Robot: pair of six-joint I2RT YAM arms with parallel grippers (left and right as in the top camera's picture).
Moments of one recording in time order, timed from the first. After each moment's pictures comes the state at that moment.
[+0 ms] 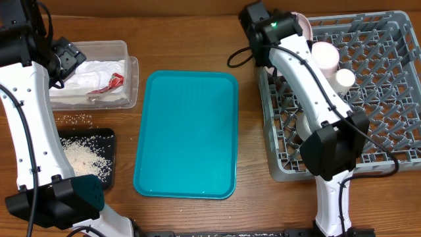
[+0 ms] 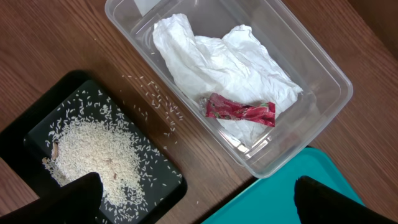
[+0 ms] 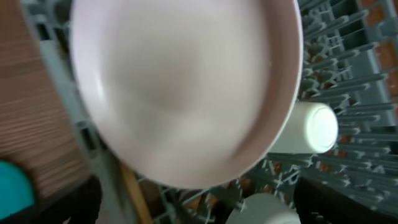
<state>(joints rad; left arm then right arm) 0.28 1.81 2.08 -1.41 -0.19 -0.57 0.40 2.19 2.25 -1.43 0.61 0.57</state>
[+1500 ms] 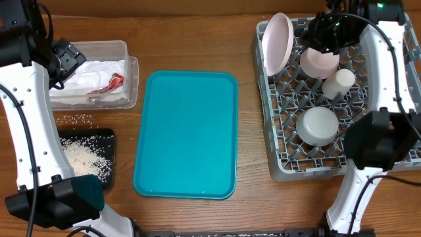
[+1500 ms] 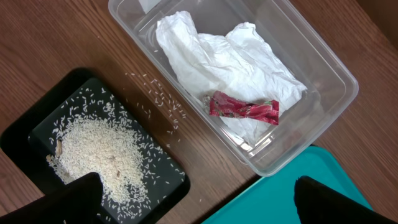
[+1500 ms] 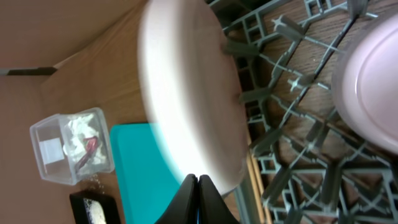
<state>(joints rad) 0.28 1.81 2.08 -1.42 -0.20 -0.57 -0.09 2.20 2.29 -1.26 -0.58 0.33</state>
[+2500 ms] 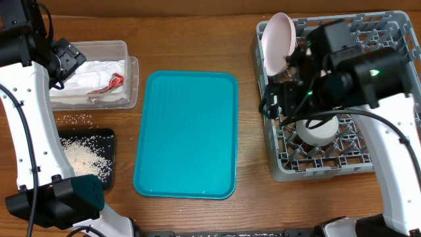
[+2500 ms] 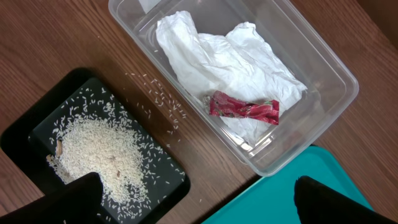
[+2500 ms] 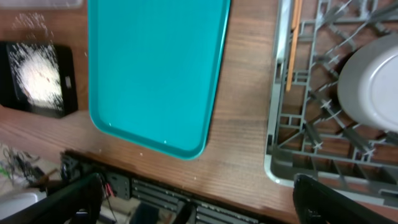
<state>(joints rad) 0.28 1.81 2.08 -1.42 -0.20 -0.57 0.33 1.58 1.91 -1.64 -0.30 0.29</state>
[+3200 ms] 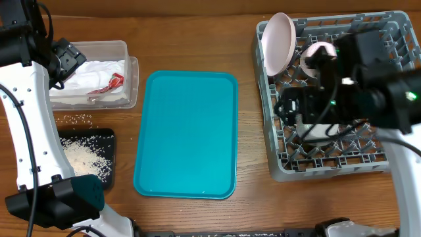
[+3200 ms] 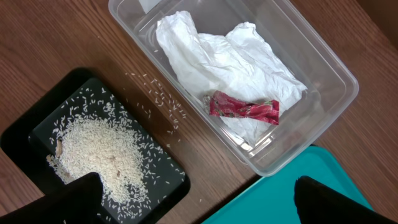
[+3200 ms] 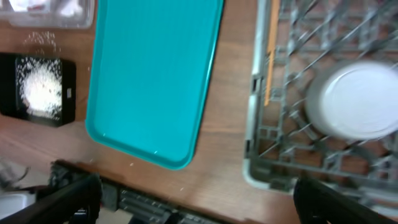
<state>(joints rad) 0.28 1.81 2.08 -1.42 -0.20 -0.57 0.23 1.44 1.90 -1.62 -0.29 0.17</state>
